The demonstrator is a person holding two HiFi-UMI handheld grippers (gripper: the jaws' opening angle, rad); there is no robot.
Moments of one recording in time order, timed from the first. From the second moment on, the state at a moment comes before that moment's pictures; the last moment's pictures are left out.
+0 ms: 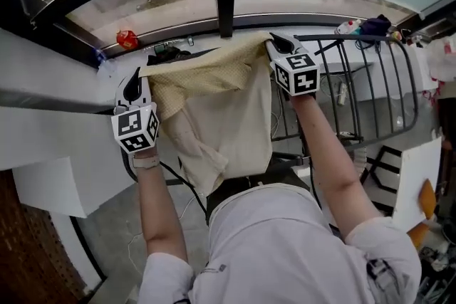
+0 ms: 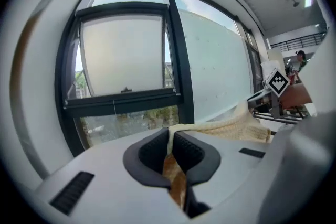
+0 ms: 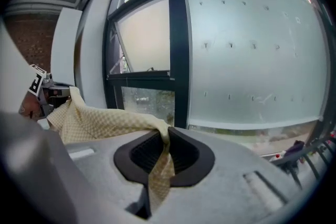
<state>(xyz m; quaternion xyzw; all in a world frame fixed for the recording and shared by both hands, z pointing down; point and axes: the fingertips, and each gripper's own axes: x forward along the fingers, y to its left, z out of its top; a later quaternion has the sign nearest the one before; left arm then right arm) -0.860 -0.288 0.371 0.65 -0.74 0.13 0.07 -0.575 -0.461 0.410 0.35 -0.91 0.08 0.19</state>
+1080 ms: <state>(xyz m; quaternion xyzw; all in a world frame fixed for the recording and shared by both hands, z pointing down) -0.871 -0.287 0.525 0.72 -0.63 0.16 0.24 -0.543 -0.401 0.492 0.39 -0.85 0.18 0.30</state>
